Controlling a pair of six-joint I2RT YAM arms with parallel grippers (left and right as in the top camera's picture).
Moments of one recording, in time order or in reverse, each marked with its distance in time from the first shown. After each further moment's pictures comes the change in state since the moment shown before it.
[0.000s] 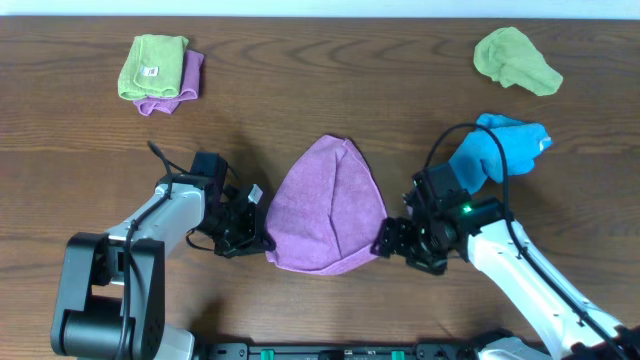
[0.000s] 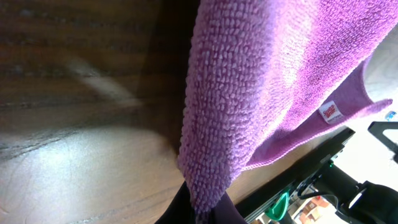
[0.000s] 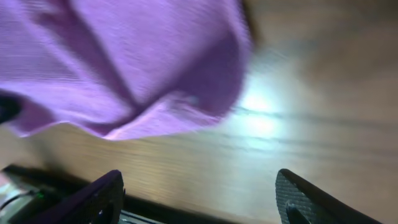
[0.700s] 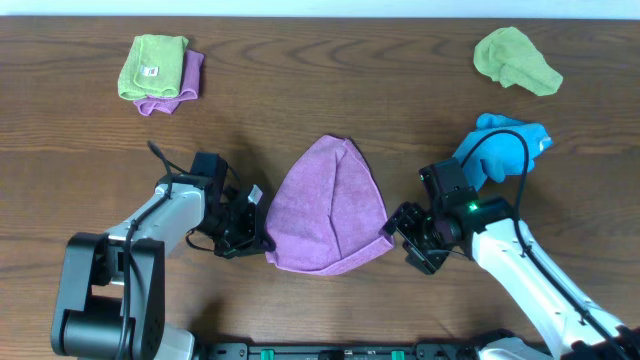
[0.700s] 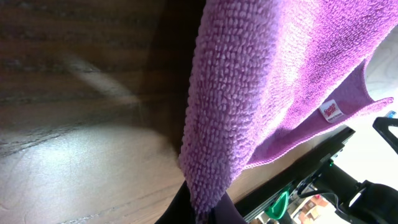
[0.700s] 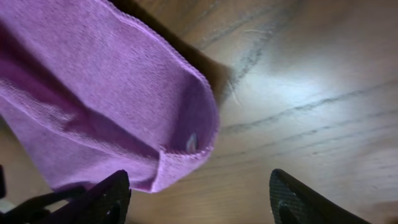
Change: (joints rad) left arm 0.000 0.000 0.000 -0.006 0.000 0.000; right arm -0.043 0.005 -0.013 0.105 0.024 0.484
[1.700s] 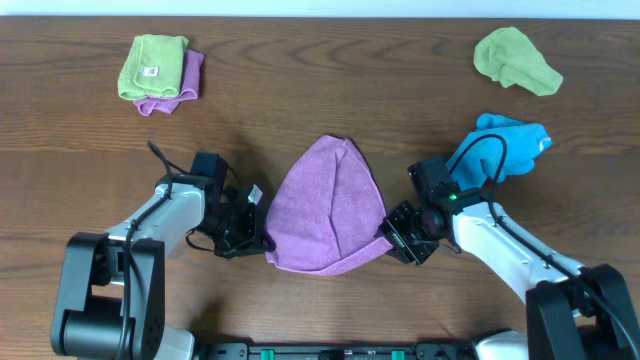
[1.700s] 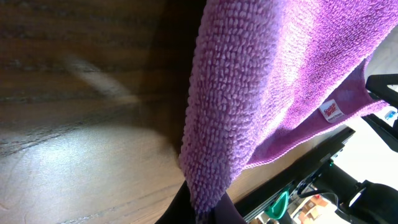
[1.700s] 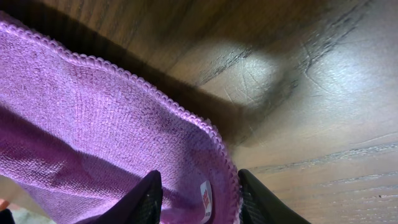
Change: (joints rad) left arm 0.000 0.000 0.000 0.000 0.000 0.000; right arm -0.003 0.192 -0.021 0.159 -0.068 0.109
